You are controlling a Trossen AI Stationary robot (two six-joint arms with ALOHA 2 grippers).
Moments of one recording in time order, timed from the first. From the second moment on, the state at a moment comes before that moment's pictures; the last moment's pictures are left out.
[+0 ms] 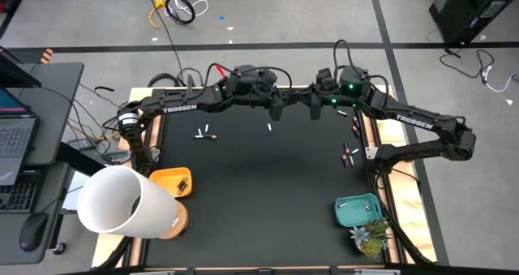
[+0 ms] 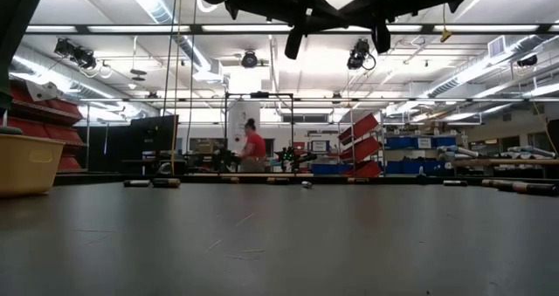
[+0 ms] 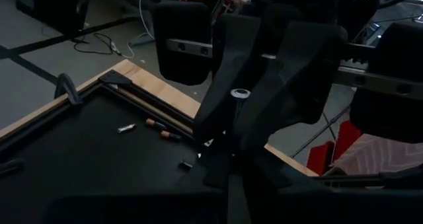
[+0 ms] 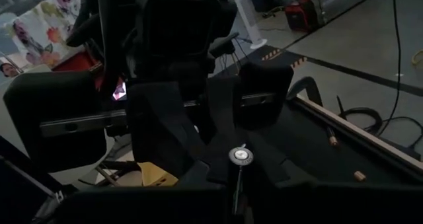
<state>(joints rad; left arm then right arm) 0.34 1.79 1.56 0.05 0.24 -0.48 -0.51 1.12 0.94 0.02 -0.32 0.43</state>
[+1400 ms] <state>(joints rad) 0.27 1.63 1.56 -0.50 0.27 -0.17 0.51 1.11 1.21 -1.33 -0.13 1.35</state>
